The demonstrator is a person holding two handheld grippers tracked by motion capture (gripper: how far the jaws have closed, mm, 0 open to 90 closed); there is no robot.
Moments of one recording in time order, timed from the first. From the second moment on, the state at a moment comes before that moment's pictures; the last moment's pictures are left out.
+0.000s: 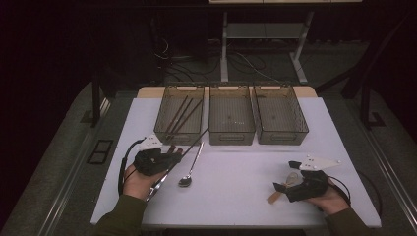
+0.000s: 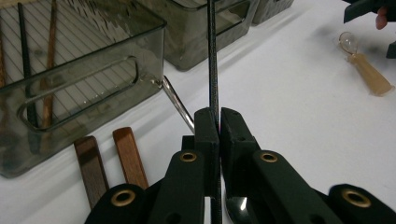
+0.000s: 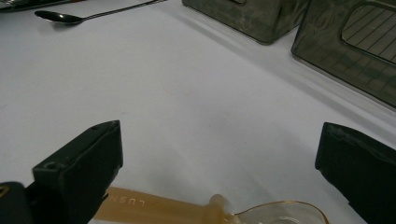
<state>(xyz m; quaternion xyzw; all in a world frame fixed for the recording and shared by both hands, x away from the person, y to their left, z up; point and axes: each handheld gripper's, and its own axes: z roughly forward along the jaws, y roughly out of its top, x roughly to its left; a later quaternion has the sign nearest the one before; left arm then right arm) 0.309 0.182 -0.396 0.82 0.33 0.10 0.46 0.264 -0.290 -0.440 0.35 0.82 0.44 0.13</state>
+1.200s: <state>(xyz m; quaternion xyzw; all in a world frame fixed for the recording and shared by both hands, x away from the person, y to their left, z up) 0.358 0.180 -0.371 0.79 0.33 0.12 0.51 0.264 -0.285 -0.442 0.35 0.82 0.44 0.13</state>
